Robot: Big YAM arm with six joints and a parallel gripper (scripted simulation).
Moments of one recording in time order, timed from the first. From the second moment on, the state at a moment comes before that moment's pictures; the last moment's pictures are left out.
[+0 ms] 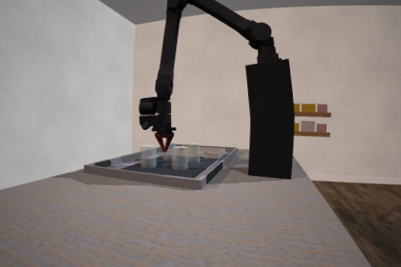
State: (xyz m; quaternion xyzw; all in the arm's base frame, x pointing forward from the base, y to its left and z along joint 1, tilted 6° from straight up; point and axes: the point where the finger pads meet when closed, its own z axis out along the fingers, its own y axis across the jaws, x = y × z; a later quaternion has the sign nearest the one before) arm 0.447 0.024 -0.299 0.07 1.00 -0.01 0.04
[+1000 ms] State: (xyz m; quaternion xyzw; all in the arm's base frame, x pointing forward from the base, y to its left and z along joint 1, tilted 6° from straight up) arm 0.436 0.023 -0.291 0.07 1.00 -0.01 0.03
